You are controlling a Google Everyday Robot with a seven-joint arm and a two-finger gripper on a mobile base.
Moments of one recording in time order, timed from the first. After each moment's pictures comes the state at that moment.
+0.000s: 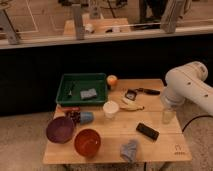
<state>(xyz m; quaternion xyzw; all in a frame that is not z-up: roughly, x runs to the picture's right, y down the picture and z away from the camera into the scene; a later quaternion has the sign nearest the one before) 0.285 0.106 0.684 -0.28 0.02 0.02 0.96</state>
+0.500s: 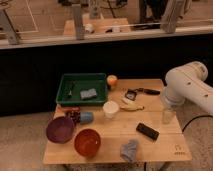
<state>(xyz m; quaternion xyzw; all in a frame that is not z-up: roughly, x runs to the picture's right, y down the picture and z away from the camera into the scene) 0.285 0.106 0.684 -0.28 0.02 0.02 0.96</state>
